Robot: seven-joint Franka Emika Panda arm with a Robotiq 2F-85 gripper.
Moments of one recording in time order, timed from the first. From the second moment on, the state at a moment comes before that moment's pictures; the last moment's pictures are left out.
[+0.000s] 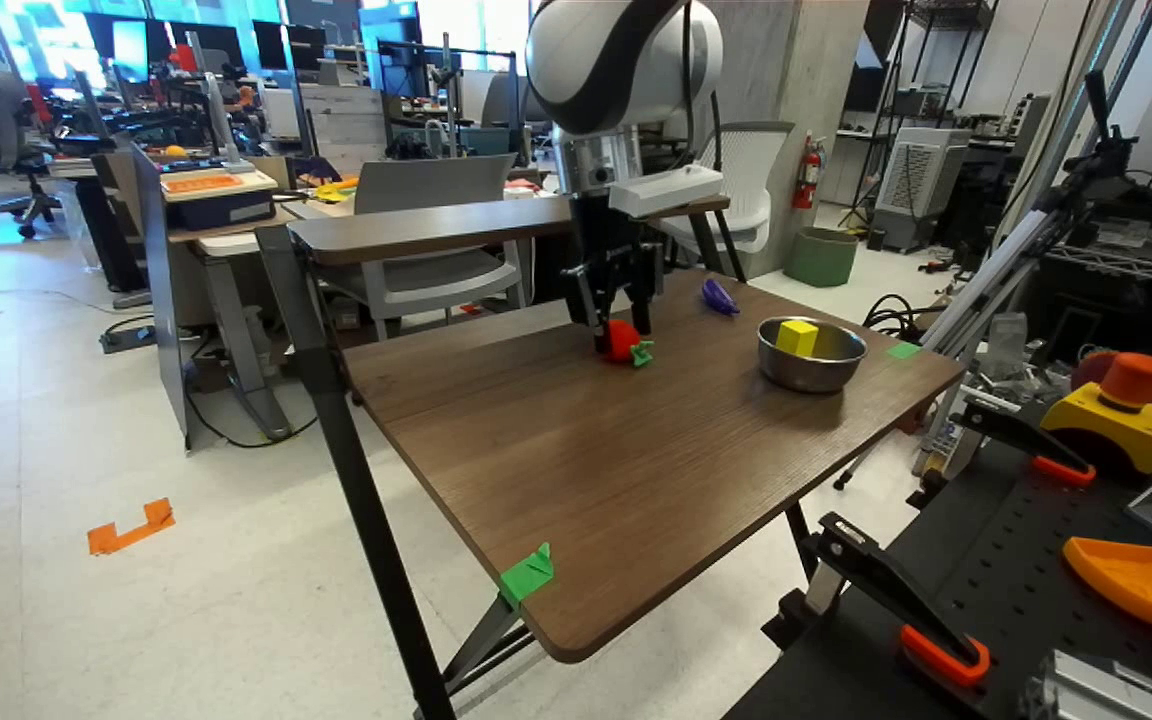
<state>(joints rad) 0.07 0.97 0.03 -1.33 -0.14 2.07 0.01</state>
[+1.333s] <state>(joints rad) 0.25 0.71 0.04 -1.67 -0.14 2.01 0.12</state>
